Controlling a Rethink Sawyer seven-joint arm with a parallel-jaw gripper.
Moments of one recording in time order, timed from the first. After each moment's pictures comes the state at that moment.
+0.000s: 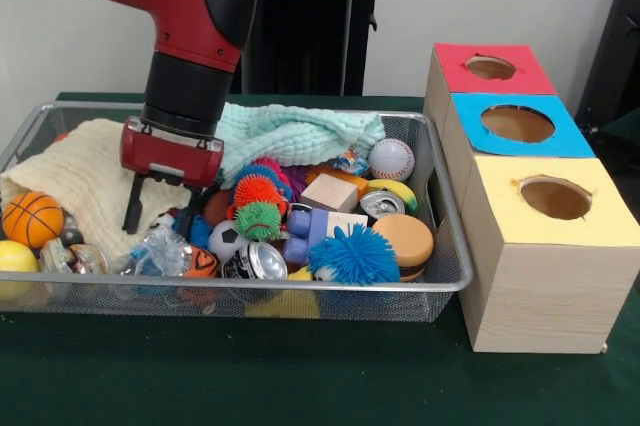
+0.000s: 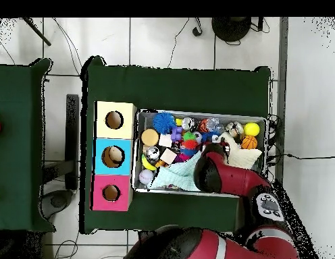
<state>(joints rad) -0.38 -0.38 -0.16 1.63 -0.29 -0.21 1.58</state>
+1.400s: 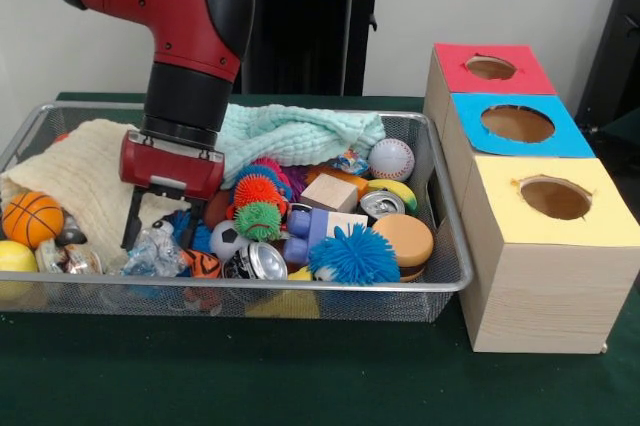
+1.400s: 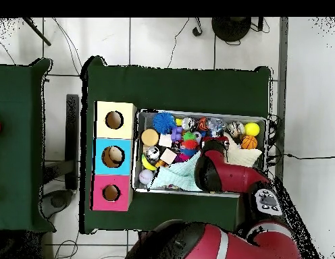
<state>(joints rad) -0.39 -0.35 -0.15 1.59 -0.36 -0.32 1.58</state>
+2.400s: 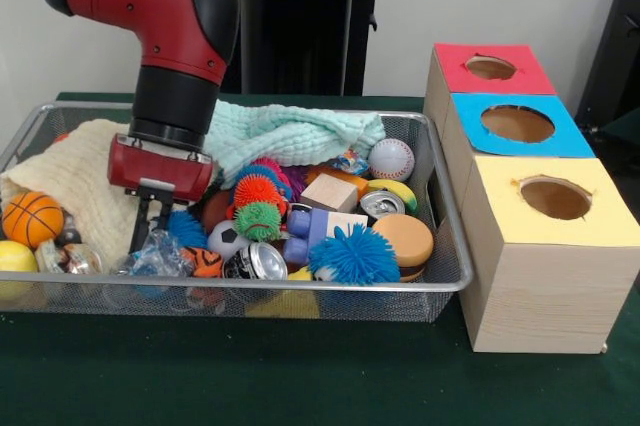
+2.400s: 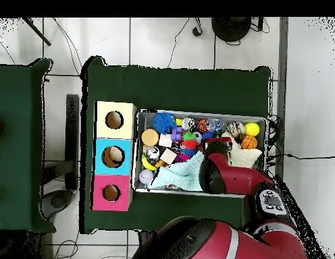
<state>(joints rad) -0.42 -0.33 -0.14 1.58 -0.44 -0.39 1.58</state>
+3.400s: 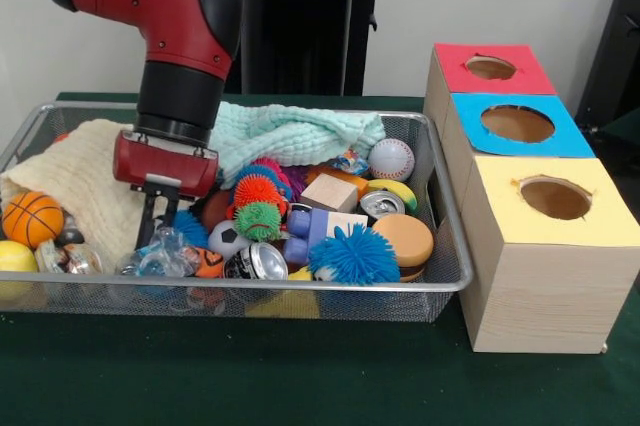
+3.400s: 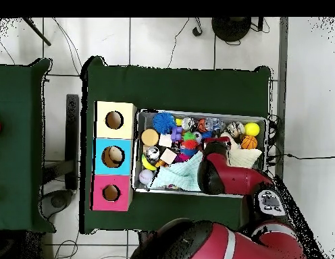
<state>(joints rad) -0.41 -0.35 -0.14 1.59 -0.44 -0.40 1.58</state>
